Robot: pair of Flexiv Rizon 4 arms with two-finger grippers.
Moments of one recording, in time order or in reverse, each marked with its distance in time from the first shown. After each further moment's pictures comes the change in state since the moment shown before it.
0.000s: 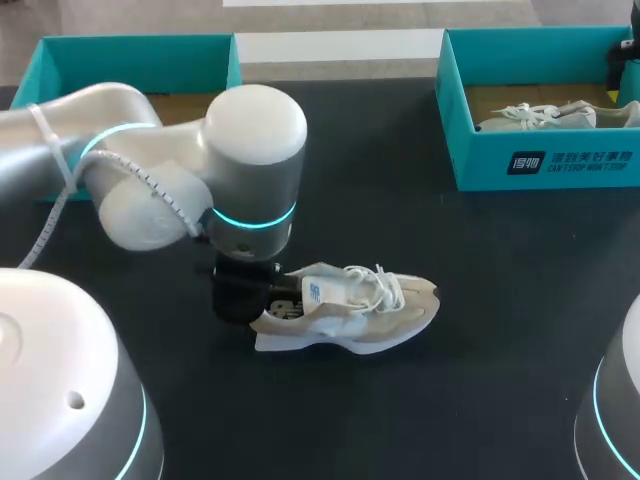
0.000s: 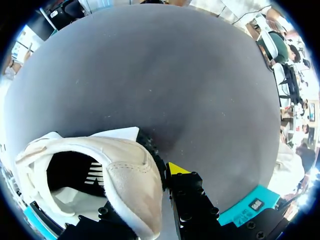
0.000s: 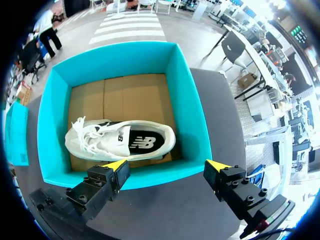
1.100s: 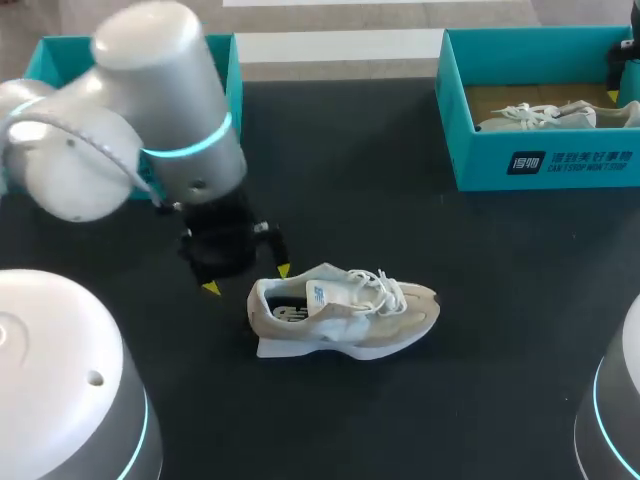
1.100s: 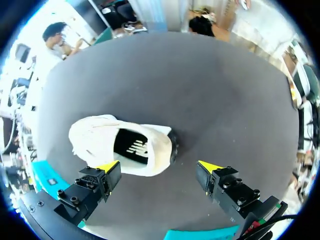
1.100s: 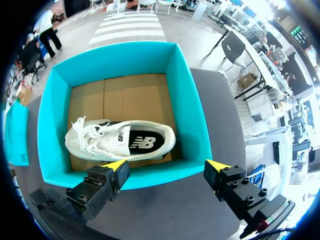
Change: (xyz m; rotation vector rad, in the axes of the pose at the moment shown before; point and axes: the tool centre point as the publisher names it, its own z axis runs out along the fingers) left arm -0.001 0.001 -0.084 0.136 -0.337 -0.306; right arm 0.000 0.000 0.000 0.000 0.000 0.000
